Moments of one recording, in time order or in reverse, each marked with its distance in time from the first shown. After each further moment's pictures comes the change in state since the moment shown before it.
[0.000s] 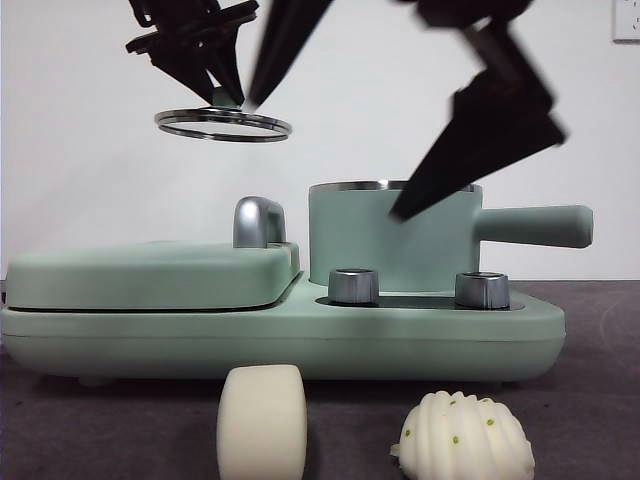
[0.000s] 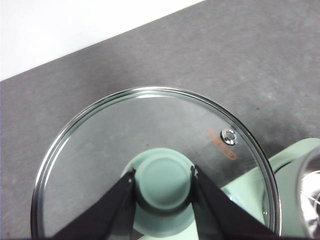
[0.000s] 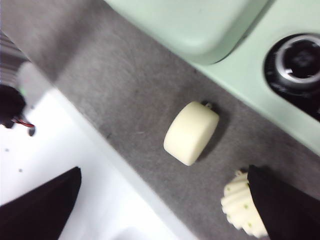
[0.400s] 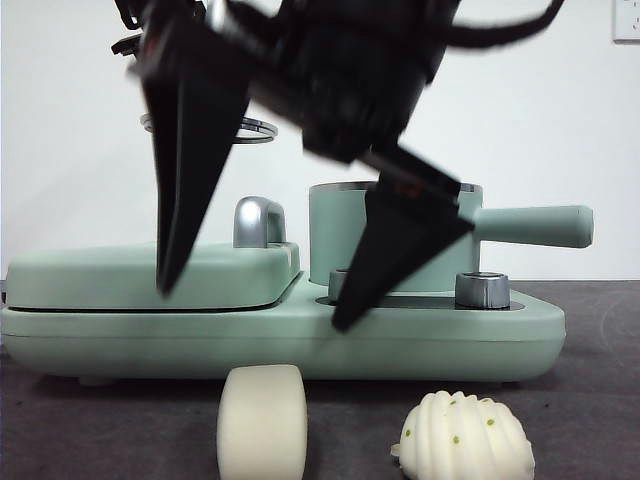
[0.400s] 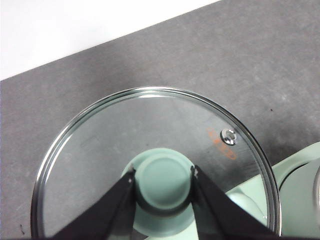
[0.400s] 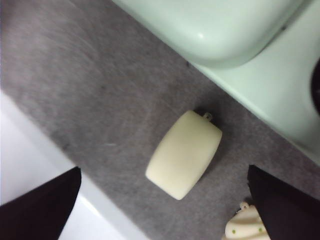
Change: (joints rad) left arm 0.032 0.000 0.000 -0.002 0.000 0.000; right arm 0.090 0.301 0.108 0.010 0.111 0.006
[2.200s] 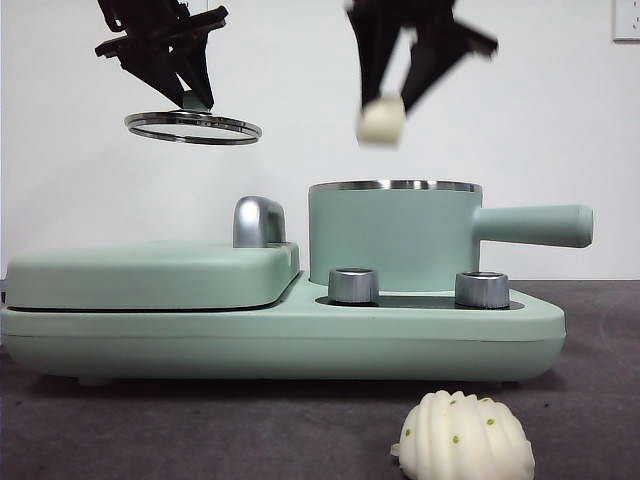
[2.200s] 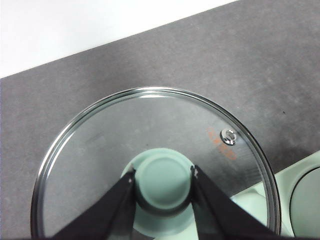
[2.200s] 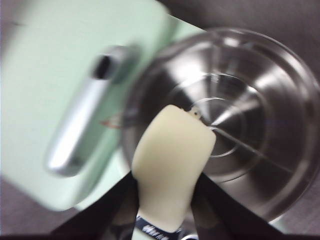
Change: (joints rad) left arm 0.046 0.000 0.000 -0.002 0.019 0.000; right arm -0.458 0.264 0.832 -0.552 0.029 -0.259
